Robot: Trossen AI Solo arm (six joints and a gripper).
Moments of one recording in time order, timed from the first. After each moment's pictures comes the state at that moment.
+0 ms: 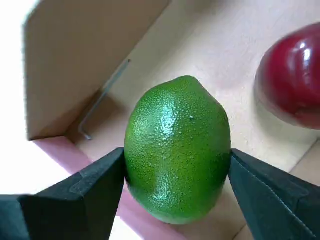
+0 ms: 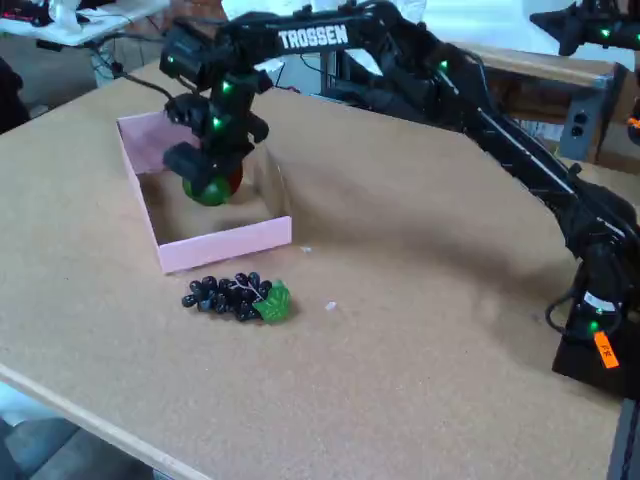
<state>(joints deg) 3.1 144.7 134.0 -54.5 -3.9 1.4</state>
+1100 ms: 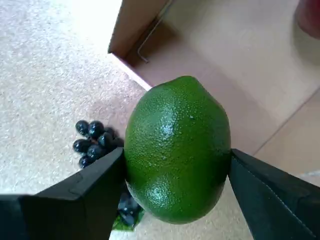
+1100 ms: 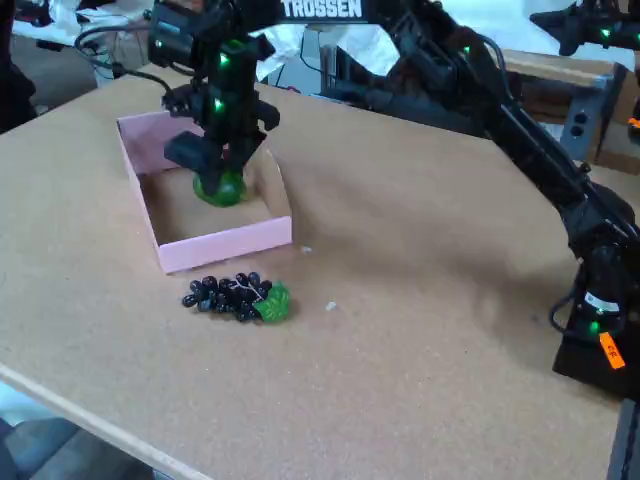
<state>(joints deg) 8.6 136.8 133.1 -71.1 -2.9 5.7</state>
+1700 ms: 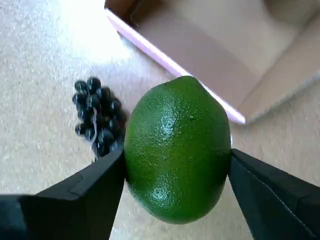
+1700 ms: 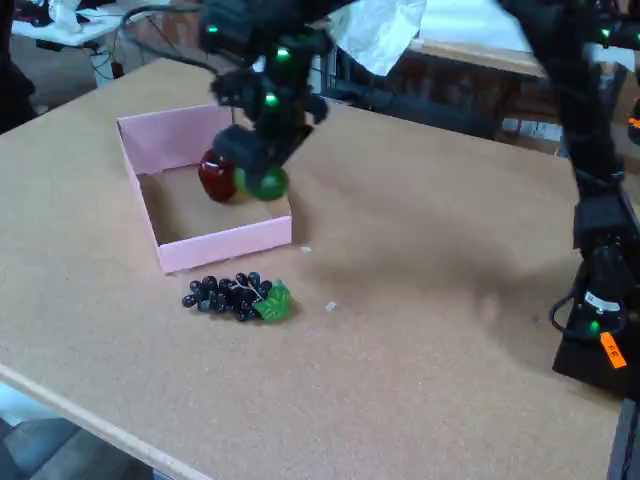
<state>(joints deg) 9.8 110.4 94.0 -53.9 -0.1 9.0</state>
